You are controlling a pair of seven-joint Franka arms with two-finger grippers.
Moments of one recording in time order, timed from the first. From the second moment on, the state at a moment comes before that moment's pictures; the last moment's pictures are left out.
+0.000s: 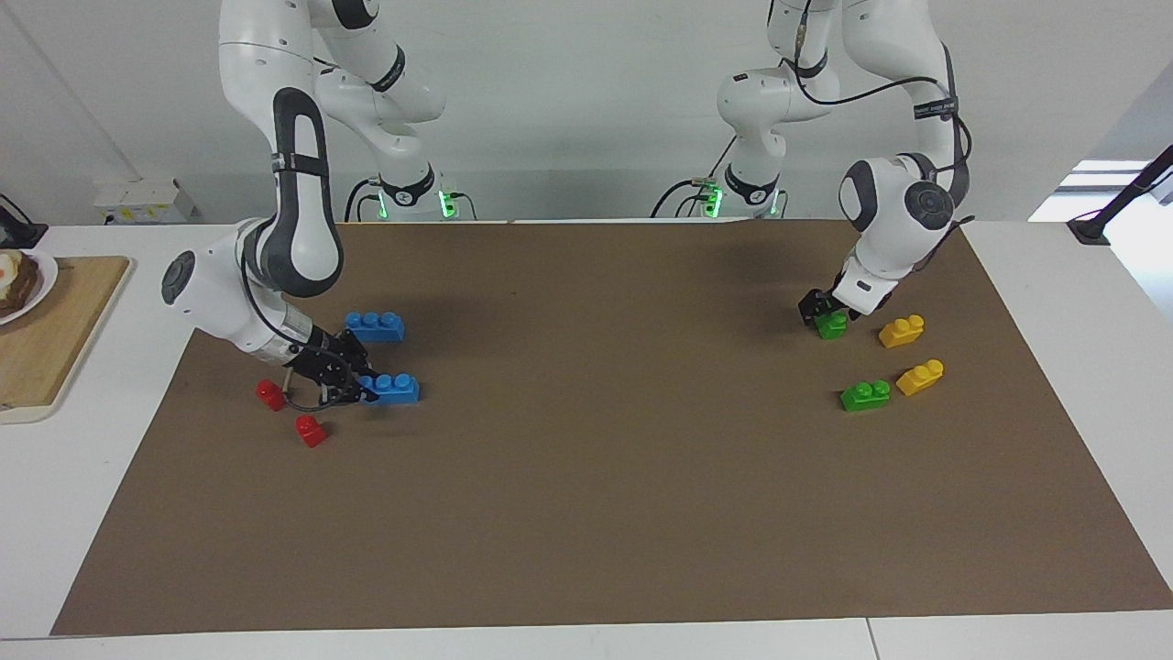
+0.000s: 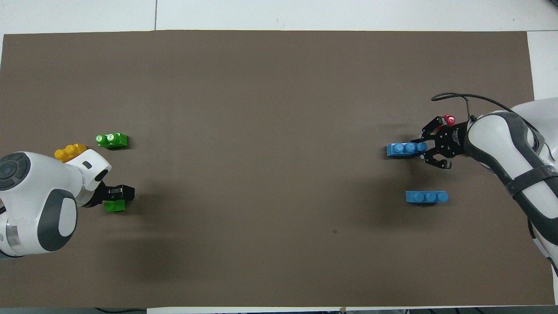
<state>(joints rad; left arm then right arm) 0.06 -0.04 -0.04 -2.43 0.01 2.26 -0.01 -0.04 0.27 -0.08 -2.06 0.57 2.16 1.08</state>
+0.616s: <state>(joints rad) 0.06 -0.04 -0.03 -2.29 0.01 2.10 -0.02 -0.03 0.27 0.11 -1.89 0.60 2.11 1.29</state>
